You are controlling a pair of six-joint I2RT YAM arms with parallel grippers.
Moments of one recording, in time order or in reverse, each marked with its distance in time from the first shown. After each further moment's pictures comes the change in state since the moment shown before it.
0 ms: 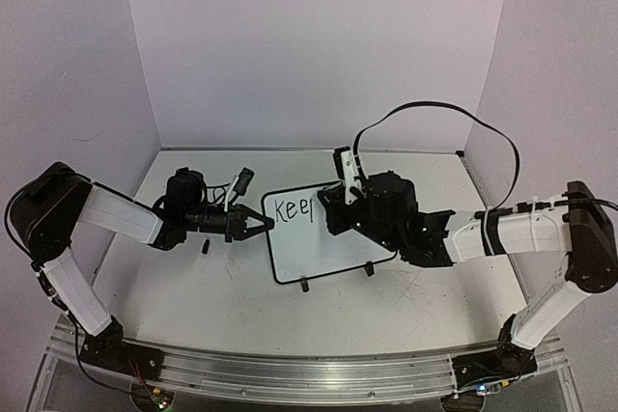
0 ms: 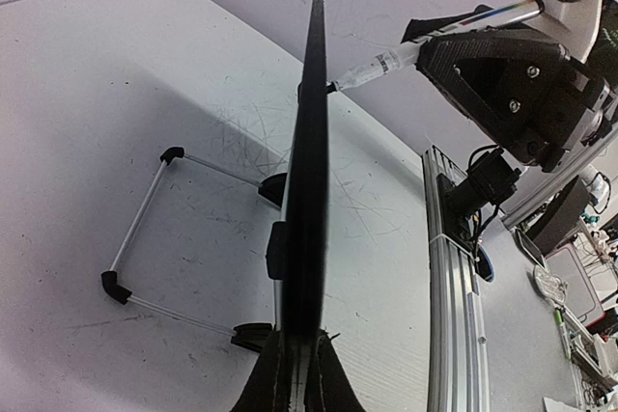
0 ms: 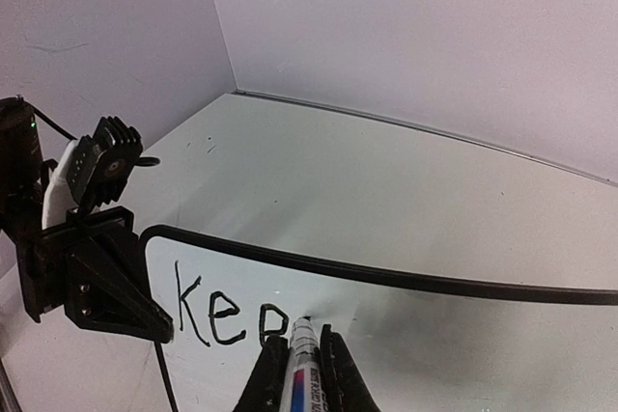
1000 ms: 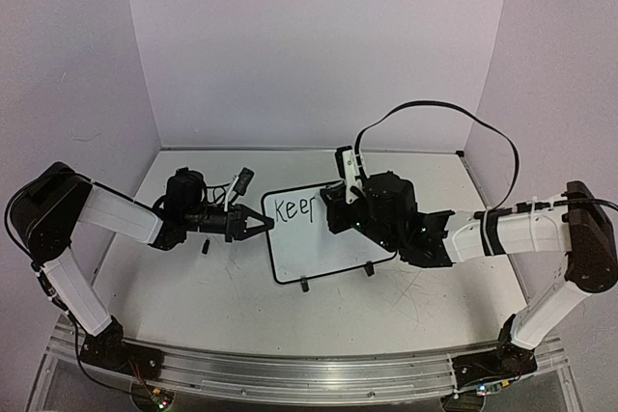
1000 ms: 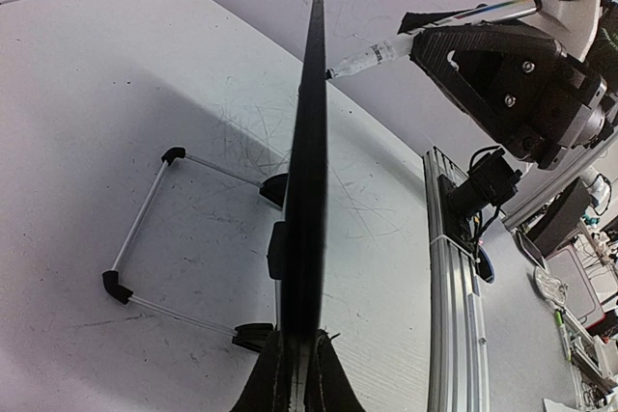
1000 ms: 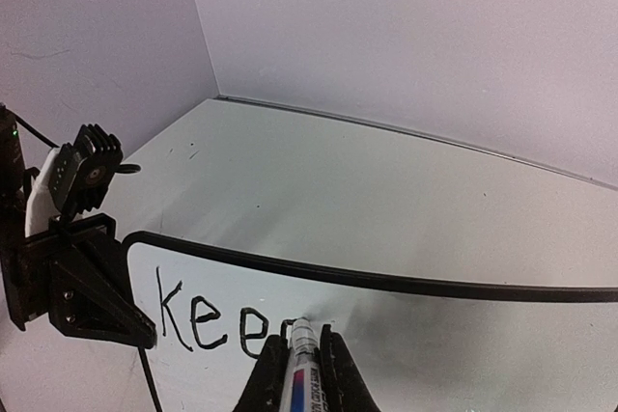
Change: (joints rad) left arm 0.000 0.000 0.000 -0.001 -0.003 -0.001; right arm -0.003 0.004 0.002 0.000 0.053 -0.005
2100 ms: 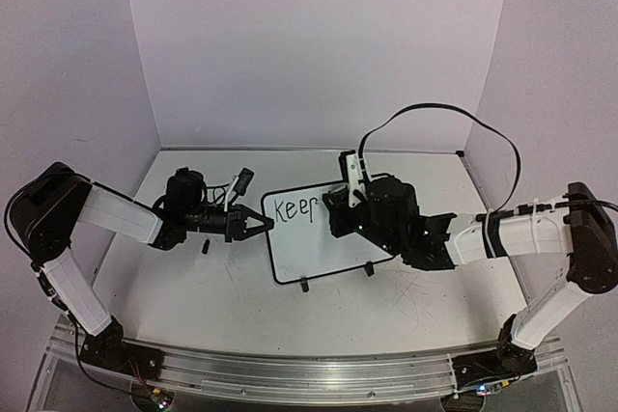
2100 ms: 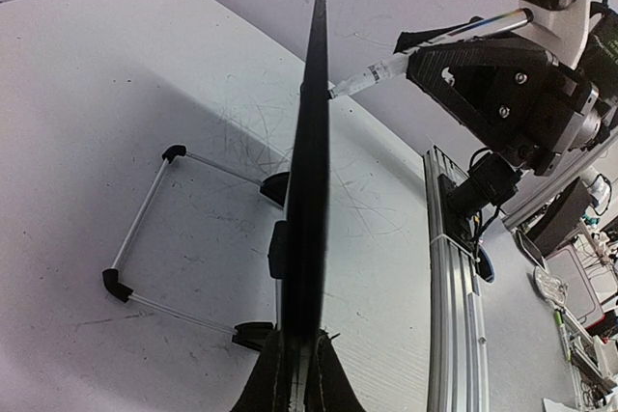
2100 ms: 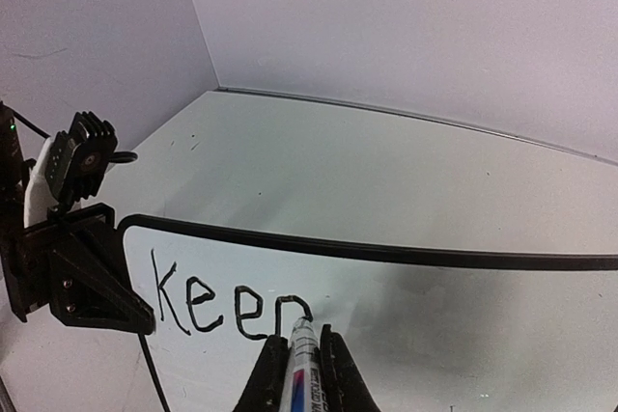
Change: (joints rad) left arm 0.000 -0.002 0.000 -0.007 0.000 0.001; right arm 0.003 -0.013 -0.029 -0.010 -0.008 0.054
